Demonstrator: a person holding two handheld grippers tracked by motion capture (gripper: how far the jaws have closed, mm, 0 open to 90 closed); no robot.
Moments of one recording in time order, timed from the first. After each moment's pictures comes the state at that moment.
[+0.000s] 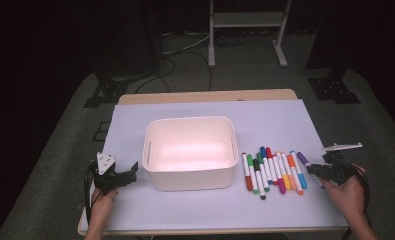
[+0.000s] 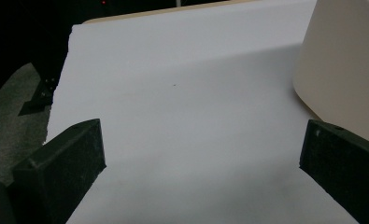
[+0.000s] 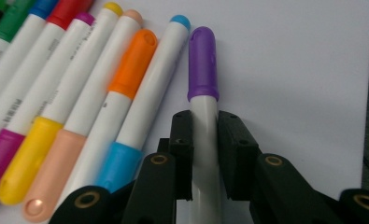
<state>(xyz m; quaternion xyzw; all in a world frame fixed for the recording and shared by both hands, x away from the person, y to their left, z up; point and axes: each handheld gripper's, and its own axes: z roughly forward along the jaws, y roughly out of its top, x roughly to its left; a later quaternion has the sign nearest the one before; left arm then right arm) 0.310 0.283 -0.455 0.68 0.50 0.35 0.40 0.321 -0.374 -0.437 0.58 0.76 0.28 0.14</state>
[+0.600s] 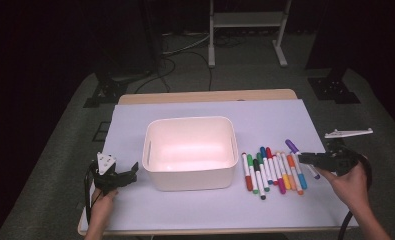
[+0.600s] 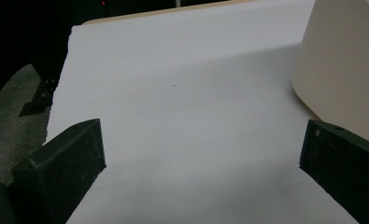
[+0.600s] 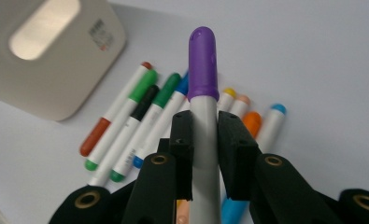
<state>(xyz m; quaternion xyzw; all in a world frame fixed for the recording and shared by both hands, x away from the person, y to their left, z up) 0.310 0.283 -0.455 0.68 0.50 0.35 0.40 0.316 -0.350 -0.369 0.51 0.77 0.39 0.08</state>
